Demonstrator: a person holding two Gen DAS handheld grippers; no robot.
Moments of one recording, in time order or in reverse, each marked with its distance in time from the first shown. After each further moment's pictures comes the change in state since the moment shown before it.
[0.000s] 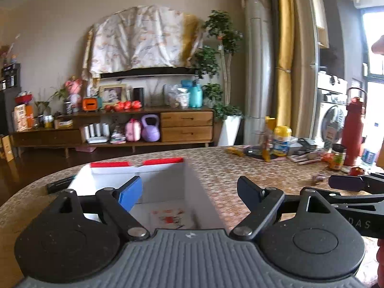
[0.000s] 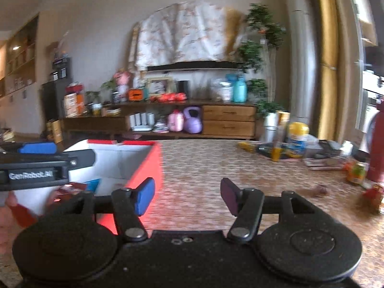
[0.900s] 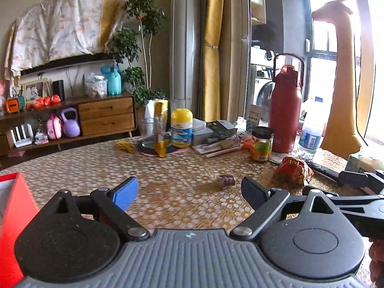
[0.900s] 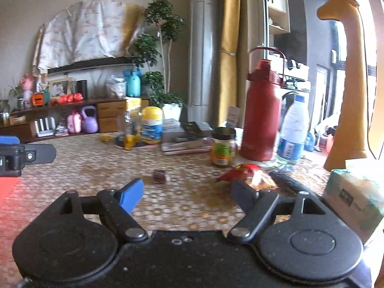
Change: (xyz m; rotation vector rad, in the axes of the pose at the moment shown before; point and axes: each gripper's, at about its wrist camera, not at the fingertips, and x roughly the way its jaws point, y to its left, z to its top) left arm 0.113 -0.196 0.006 0.096 0.096 -0.300; right arm -0.019 -0.198 -0.043 0.104 0.017 -0.430
